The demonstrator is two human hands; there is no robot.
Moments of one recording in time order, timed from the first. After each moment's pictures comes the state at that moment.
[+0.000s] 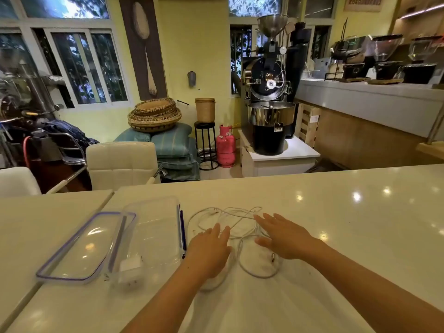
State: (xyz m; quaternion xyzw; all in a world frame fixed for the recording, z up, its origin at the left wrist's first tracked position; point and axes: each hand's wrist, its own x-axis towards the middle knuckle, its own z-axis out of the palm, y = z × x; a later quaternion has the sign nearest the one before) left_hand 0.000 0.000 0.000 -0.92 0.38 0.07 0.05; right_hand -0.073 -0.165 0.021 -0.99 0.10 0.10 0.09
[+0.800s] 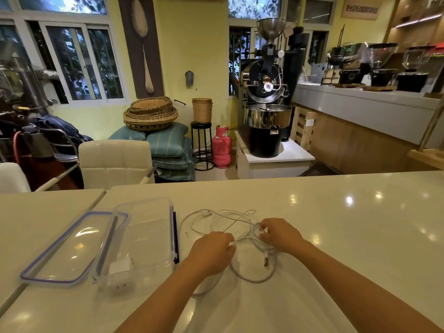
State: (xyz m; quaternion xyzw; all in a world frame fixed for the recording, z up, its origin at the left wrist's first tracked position) left_hand 0.000 -0.019 0.002 -0.92 0.37 0.09 -0.11; right_hand -0.047 -0.188 0.003 -0.95 0.22 0.04 0.20
